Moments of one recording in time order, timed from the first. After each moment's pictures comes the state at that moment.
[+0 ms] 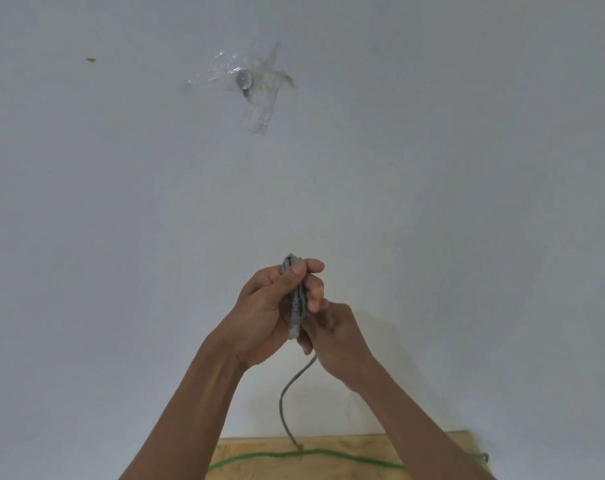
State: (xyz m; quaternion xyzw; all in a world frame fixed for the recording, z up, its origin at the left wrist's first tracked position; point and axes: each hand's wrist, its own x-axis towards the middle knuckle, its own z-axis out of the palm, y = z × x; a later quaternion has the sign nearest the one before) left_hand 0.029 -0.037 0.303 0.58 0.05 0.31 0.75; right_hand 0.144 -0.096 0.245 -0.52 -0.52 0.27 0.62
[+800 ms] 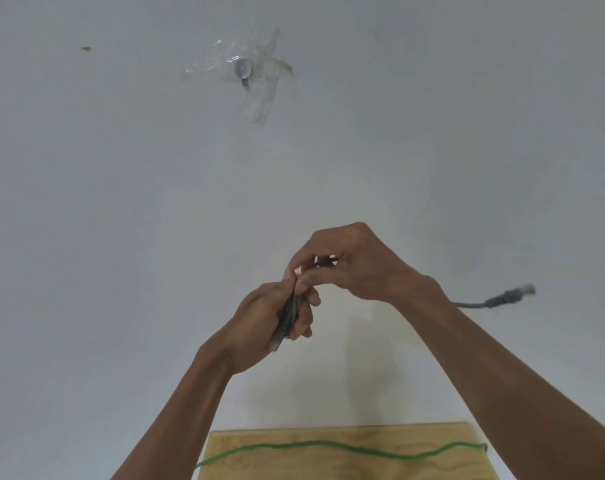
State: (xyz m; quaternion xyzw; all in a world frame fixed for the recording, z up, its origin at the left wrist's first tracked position) left_hand 0.019 -0.026 0.281 0.69 0.15 0.25 0.66; right_hand 0.194 -0.090 0.340 -0.48 -0.78 0.02 0.40
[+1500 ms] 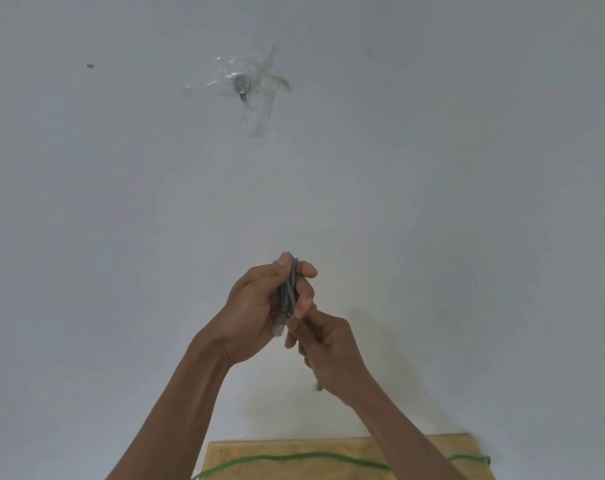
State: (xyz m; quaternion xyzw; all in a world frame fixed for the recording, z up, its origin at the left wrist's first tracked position) left_hand 0.022 -0.030 0.312 0.64 0.09 0.30 0.71; right_hand 0.136 -0.106 0.239 -0.54 -0.51 0.27 0.61
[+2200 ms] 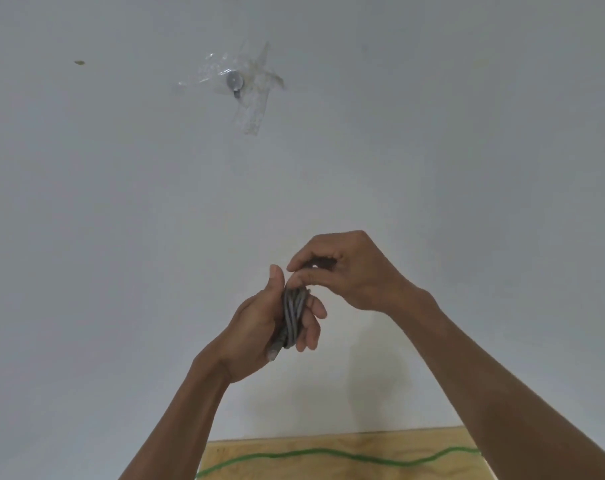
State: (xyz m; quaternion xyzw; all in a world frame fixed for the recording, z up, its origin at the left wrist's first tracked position) left_hand 0.021 -0.035 0.289 0.69 0.13 0.22 0.68; right_hand 0.189 -0.101 0.338 -0.51 -0.73 0.06 0.45
